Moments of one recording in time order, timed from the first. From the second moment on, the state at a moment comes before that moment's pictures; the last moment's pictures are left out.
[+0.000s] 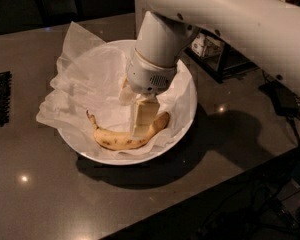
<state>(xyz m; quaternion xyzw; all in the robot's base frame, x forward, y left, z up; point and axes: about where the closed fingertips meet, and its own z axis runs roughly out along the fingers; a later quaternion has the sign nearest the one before) 0.463 0.043 0.873 -0.80 0.57 0.14 0.12</state>
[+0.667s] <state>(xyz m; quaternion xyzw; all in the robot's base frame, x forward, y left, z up) 0.463 0.039 0.858 -0.78 0.59 0.16 0.11</state>
